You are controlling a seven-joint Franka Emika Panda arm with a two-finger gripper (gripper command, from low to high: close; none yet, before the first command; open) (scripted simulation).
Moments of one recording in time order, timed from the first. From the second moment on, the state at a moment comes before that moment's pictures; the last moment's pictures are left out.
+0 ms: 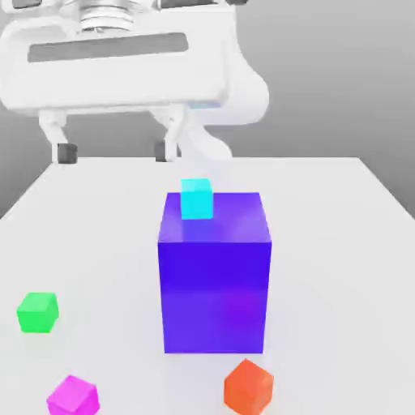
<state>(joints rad) -0.05 -0.16 -0.15 -2.30 0.08 2.49 0.77</state>
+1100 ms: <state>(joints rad) -0.20 0.28 -0.25 -2.37 0.11 2.65 0.77</state>
